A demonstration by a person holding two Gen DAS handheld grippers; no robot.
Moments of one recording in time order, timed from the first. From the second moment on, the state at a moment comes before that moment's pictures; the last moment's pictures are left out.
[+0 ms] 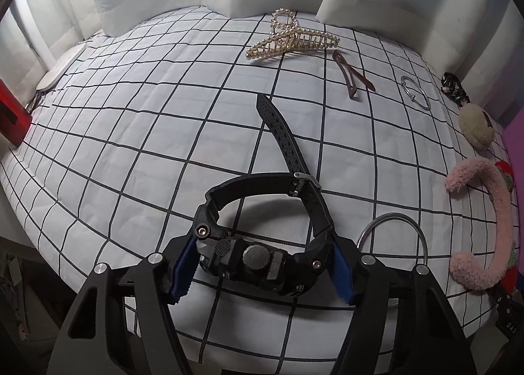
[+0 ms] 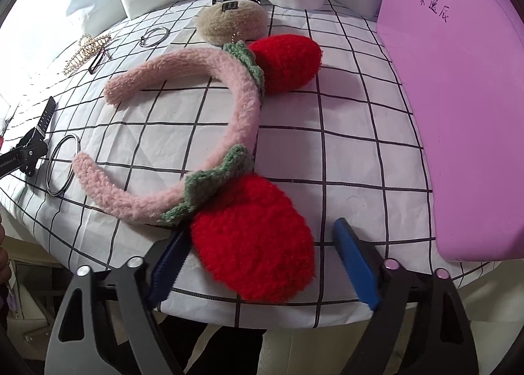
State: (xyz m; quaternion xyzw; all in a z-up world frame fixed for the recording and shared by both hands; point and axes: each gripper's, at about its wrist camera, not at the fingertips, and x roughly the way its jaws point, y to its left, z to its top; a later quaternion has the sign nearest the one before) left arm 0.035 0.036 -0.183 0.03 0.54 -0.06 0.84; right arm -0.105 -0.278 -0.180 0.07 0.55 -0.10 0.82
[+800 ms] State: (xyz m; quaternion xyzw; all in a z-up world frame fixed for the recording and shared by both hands) left arm 0.026 0.029 -0.133 0.02 0.51 -0.09 0.85; right arm -0.113 -0.273 -0.122 0.17 0.46 -0.05 0.87
